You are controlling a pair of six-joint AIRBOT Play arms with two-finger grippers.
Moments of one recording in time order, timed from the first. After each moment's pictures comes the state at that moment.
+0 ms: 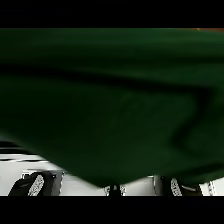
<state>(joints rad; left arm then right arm) 0.29 -0.70 1.96 1.07 -1.37 -1.46 -0.27 -0.62 1.79 -1.40 1.20 1.34</state>
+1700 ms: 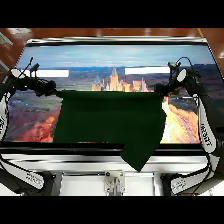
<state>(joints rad) 0.20 -1.81 1.58 1.09 -1.14 -1.39 -0.03 -1.71 1.47 -1.39 1.05 1.50</state>
